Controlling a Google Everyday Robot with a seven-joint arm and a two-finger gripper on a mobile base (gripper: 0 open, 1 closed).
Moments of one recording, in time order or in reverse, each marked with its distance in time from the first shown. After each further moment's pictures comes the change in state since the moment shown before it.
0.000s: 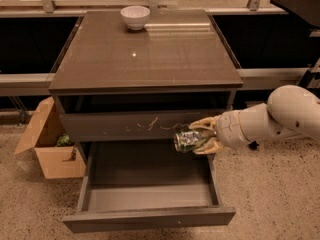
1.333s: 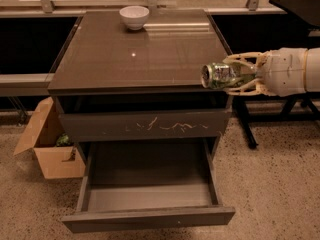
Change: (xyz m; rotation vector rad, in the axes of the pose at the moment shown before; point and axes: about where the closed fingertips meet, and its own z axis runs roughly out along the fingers) arm -0.054 -0.113 -0.167 0.356 -0.032 -0.242
